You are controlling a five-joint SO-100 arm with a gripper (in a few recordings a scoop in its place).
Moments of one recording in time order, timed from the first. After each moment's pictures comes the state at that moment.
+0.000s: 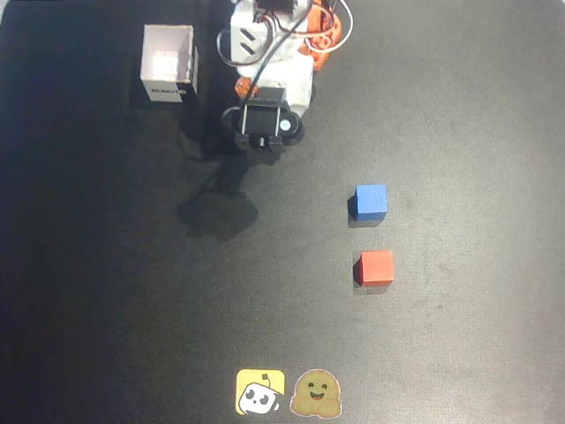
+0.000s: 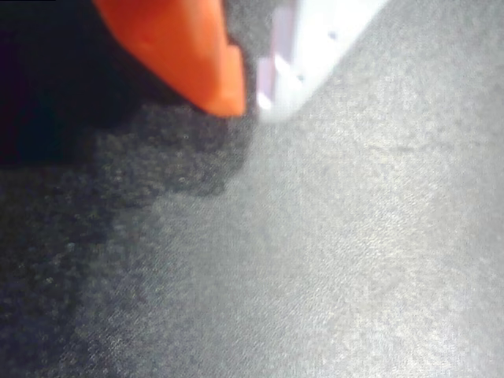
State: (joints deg) arm 8.2 182.9 169.6 77.2 91.4
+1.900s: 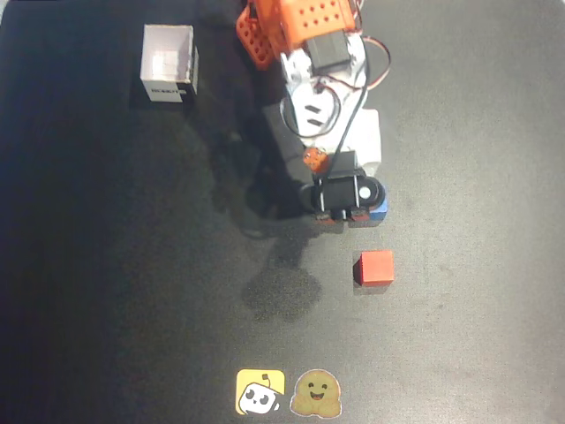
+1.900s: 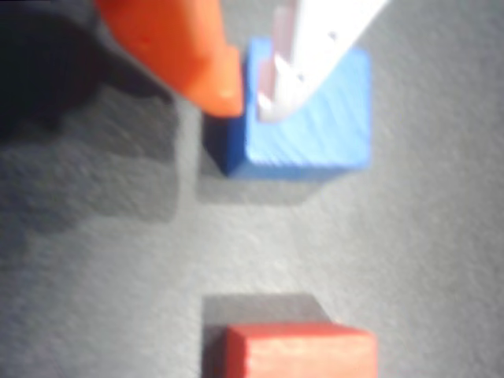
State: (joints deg) arm -18.5 125.3 141.9 45.6 109.8
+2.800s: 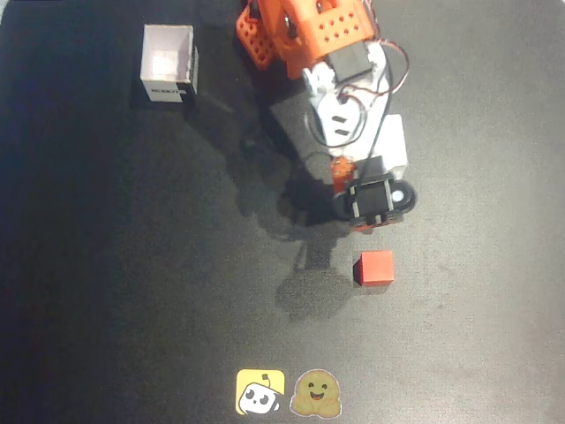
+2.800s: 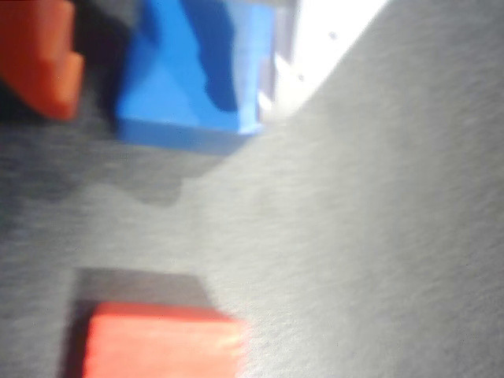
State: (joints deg) arm -25.0 120.0 141.4 39.1 112.8
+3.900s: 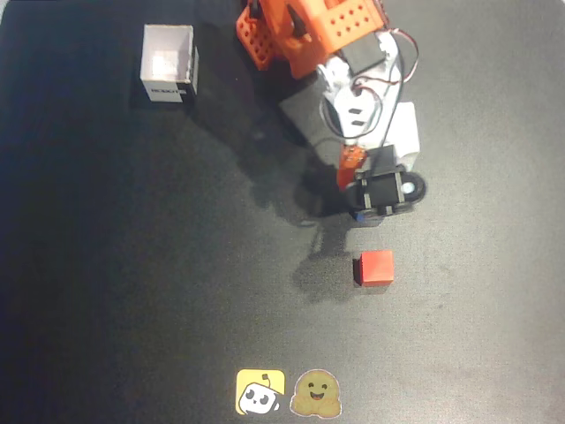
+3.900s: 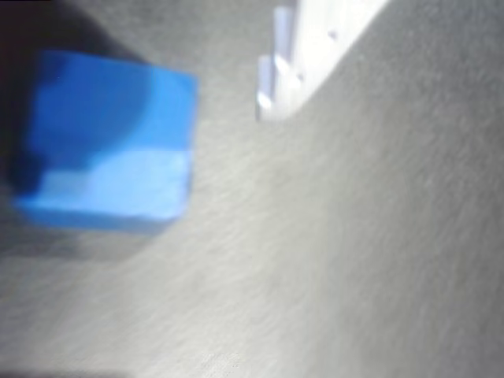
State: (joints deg) arm -31.7 120.1 144.0 40.6 119.8
